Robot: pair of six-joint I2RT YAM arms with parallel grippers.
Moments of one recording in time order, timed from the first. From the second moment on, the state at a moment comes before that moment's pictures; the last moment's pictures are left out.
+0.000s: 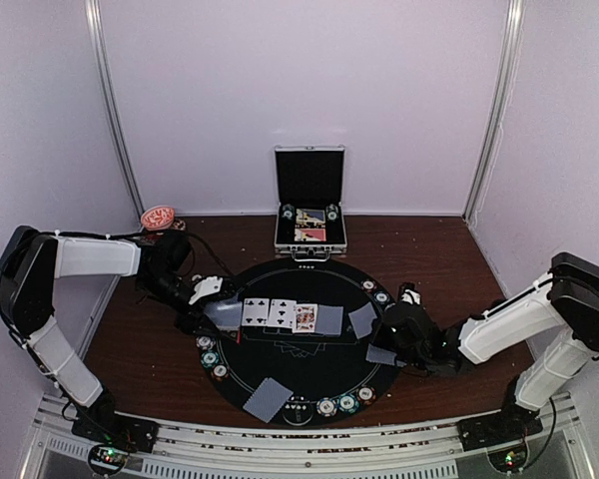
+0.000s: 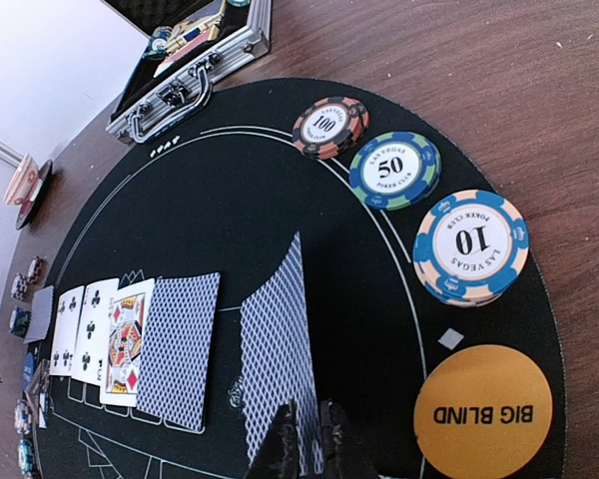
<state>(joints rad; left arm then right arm) -0.38 1.64 0.95 -0.63 0.70 1.07 0.97 1.56 0.47 0.40 0.54 1.04</state>
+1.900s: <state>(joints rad) -0.38 1.64 0.95 -0.63 0.70 1.07 1.03 1.72 0.46 0.62 0.66 1.24</state>
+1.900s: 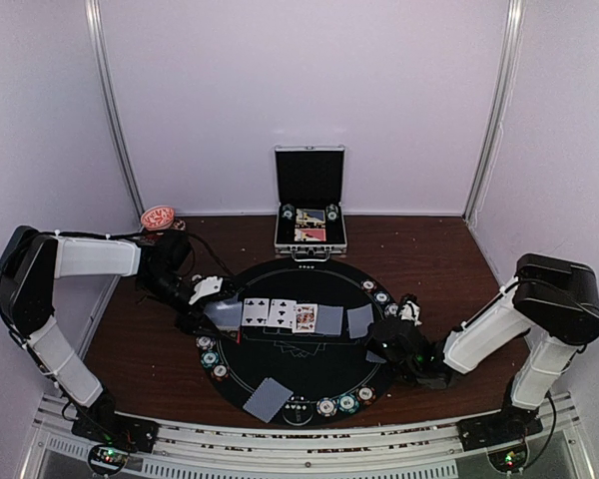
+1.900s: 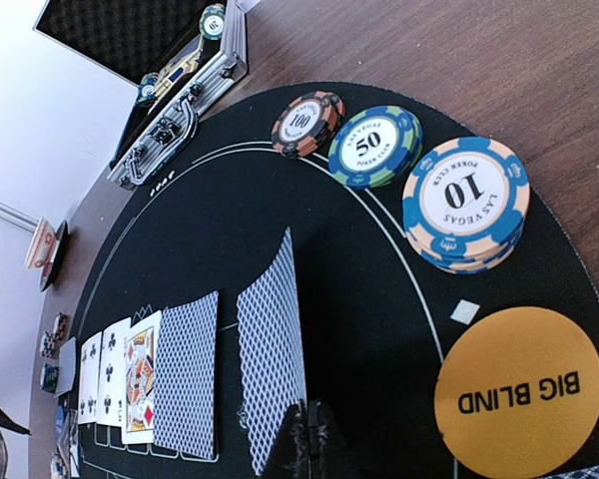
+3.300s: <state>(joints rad) -0.38 1.64 0.95 -0.63 0.69 1.07 1.07 1.45 0.64 0.24 0.77 1.01</state>
